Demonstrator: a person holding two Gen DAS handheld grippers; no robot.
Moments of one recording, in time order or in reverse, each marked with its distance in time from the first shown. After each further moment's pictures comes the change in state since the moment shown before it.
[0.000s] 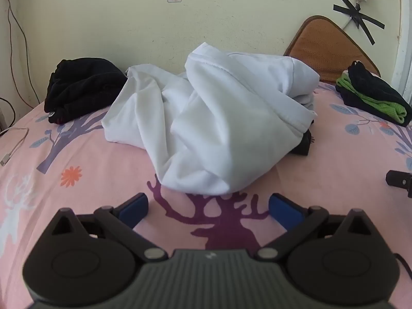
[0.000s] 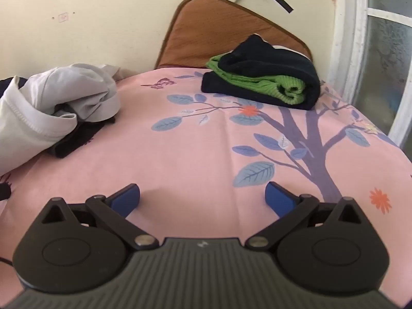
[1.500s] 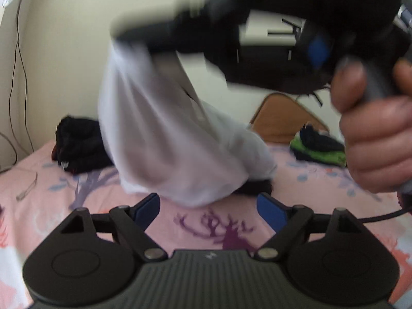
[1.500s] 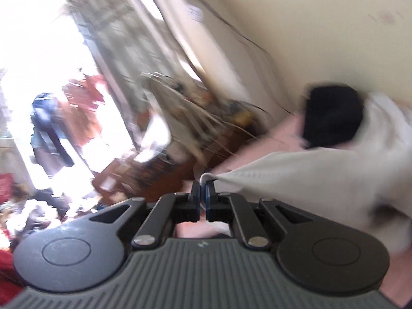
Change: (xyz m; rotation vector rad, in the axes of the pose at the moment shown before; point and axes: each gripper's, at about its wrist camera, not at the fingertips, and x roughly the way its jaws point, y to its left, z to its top) left arm -0.108 0.059 -0.021 0.014 -0.354 -0.209; right arm -0.091 0.201 0.119 -0.107 0.082 1.404
